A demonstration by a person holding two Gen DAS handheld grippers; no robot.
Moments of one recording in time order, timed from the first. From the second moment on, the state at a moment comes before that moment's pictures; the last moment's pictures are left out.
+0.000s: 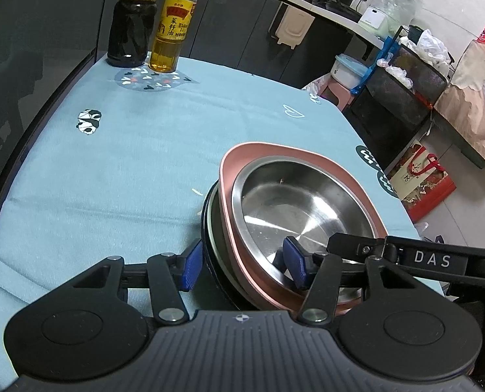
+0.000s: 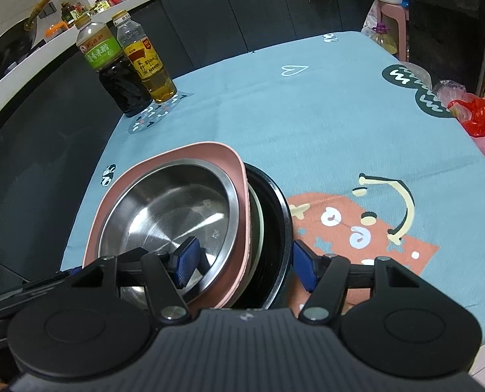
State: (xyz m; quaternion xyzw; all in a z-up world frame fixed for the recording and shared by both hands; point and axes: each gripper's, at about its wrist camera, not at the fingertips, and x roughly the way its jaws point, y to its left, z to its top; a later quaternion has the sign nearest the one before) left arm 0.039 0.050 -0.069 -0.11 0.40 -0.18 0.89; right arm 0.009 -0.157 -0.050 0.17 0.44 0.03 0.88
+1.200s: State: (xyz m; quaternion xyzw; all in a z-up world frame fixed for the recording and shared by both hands) left arm 0.075 0.046 -0.056 -0.11 0.39 -0.17 0.90; right arm 0.037 -0.157 -0.039 0.15 0.42 0.04 0.89
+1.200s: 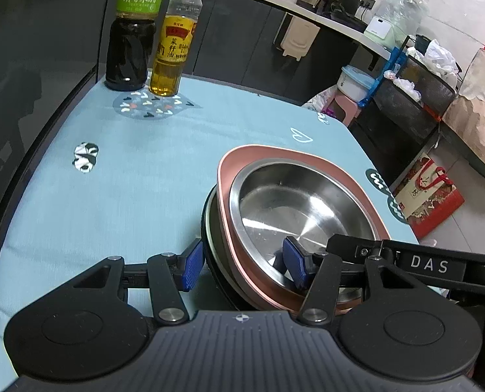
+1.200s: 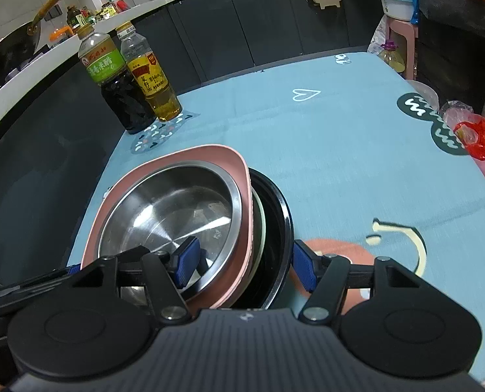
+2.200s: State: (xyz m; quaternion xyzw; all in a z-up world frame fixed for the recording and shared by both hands) left arm 0.144 0.027 -0.049 -0.11 0.36 -0.16 0.91; right arm 0.101 -0.174 -0.033 0.15 0.39 0.04 0.91
